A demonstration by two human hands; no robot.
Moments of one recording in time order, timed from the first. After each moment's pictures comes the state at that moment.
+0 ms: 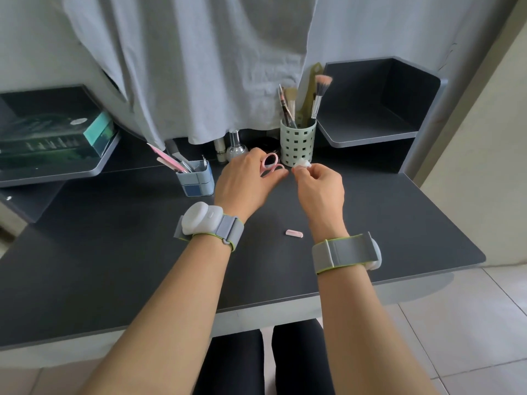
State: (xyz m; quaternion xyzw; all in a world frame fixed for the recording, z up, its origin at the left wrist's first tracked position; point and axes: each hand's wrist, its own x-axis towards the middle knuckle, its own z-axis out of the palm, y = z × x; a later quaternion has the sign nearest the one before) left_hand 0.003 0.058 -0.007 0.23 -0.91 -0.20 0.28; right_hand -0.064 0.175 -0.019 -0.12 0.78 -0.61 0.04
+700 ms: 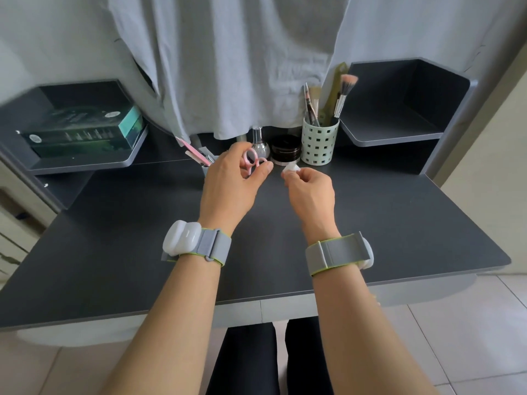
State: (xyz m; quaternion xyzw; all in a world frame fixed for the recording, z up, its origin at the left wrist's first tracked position) left_hand 0.067 0.040 0.000 0.26 -0.85 -0.29 0.37; right_hand -0.025 0.142 -0.022 -0.15 0.78 -0.60 0.08
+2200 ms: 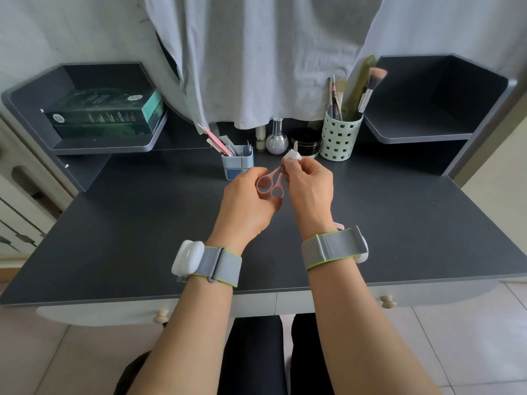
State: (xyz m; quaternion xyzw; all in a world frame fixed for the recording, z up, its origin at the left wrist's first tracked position) left_hand 0.101 0.052 -0.015 0.31 -0.84 -0.37 0.26; right_hand -0.003 0.107 -0.026 -0.14 0.73 -0.67 0.09
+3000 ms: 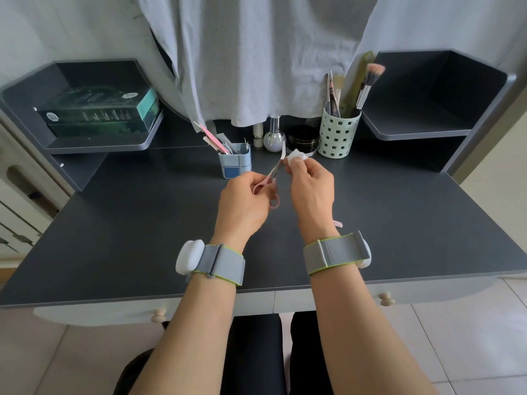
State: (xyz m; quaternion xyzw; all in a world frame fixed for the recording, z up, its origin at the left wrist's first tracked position) left_hand 0.092 0.050 -0.028 0.36 -0.77 -0.45 0.27; right_hand 0.002 0.118 -0.025 -0.14 0.73 -0.66 0.09
